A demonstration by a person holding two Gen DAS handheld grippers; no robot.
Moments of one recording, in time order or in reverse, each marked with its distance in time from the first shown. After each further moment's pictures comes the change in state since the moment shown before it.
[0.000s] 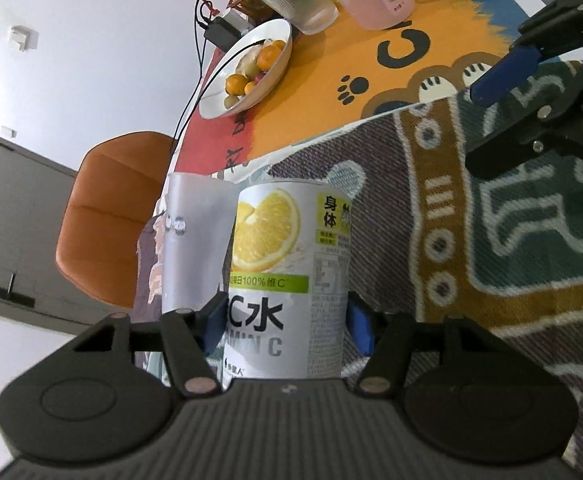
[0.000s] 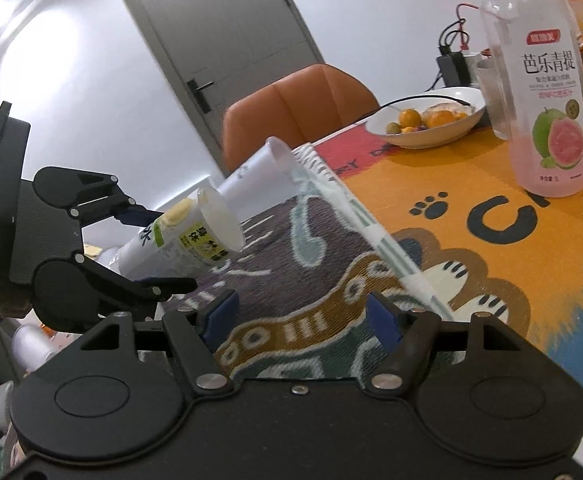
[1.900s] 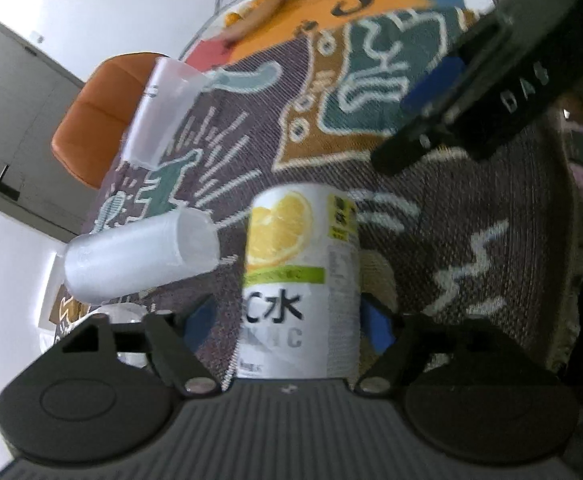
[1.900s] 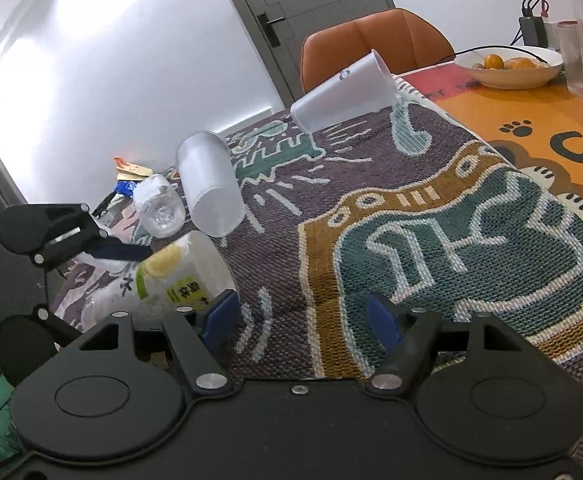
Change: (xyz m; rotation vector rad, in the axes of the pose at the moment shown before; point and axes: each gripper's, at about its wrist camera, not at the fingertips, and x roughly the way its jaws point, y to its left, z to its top) left arm -0.084 -0.089 -0.101 -0.255 0.072 -0.044; right arm -0.014 0.057 -0.062 -0.128 0.159 0.128
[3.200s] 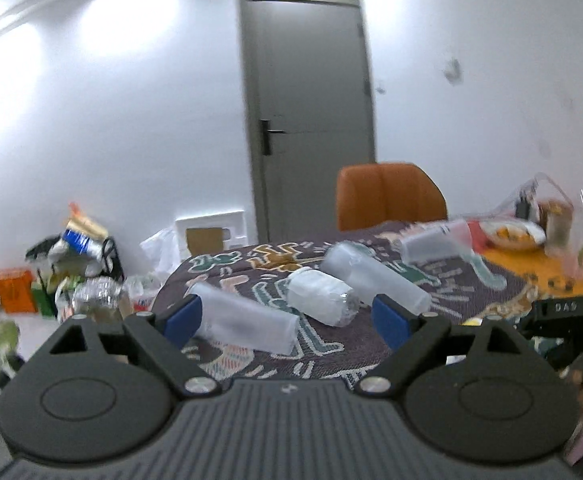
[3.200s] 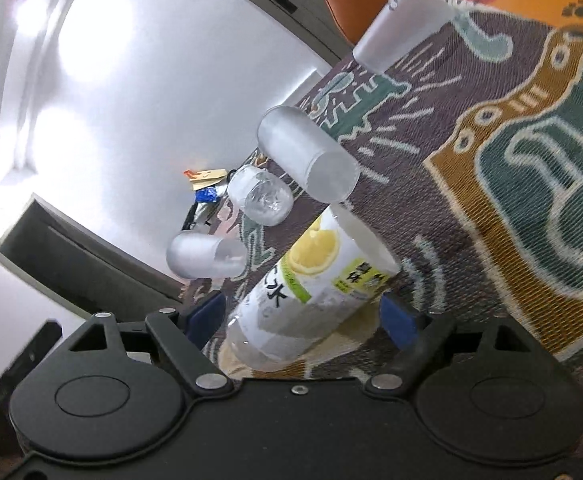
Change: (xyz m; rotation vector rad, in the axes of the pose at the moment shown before) left arm -0.194 0.038 -0.155 -1.007 -0.386 0.466; right arm 0.023 0.035 0.001 0.346 0.138 0.299
